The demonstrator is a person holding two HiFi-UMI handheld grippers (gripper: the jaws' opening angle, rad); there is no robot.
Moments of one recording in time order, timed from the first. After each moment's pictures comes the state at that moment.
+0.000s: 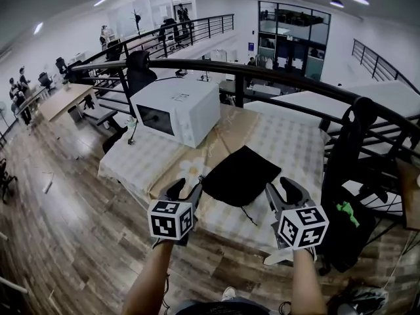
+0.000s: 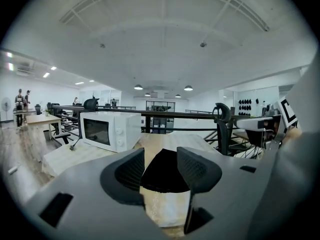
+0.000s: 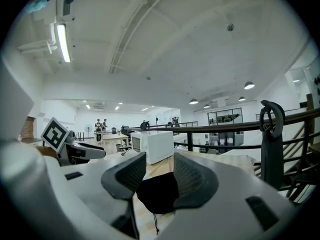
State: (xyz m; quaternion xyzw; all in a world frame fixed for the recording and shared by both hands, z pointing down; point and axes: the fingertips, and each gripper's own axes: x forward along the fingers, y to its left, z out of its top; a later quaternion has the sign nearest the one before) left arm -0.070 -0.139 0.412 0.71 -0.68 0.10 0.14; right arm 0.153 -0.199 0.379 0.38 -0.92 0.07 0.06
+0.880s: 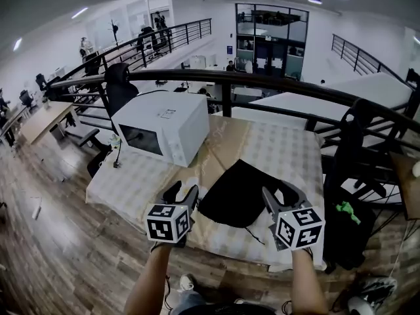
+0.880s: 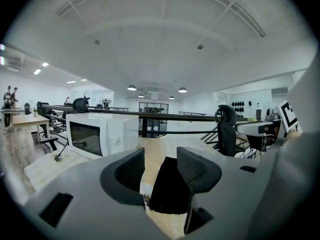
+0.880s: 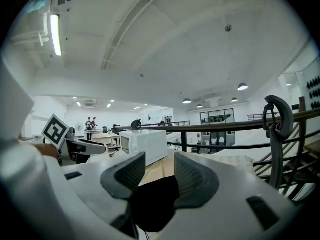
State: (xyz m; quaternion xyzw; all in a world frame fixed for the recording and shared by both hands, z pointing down) left arm -0.121 -0.226 0.413 0.74 -0.65 0.09 0.13; right arm 0.109 -0.263 0.390 0.42 -0.90 0.07 0.07
